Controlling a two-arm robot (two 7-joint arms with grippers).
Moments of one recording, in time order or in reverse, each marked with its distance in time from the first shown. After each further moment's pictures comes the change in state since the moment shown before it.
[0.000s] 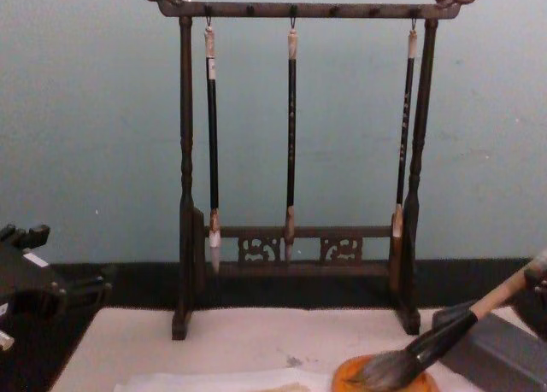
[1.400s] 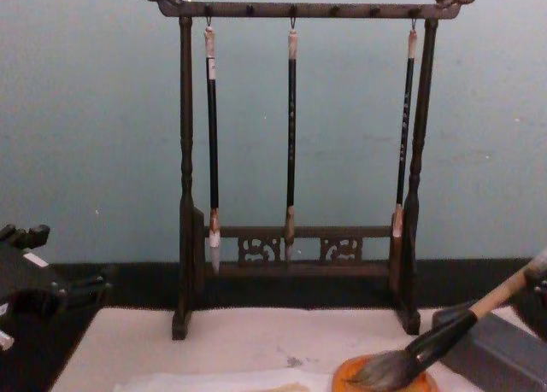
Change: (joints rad) left arm 0.000 0.000 0.000 0.000 0.000 0.000 0.000; right arm 0.000 0.000 0.000 0.000 0.000 0.000 0.000
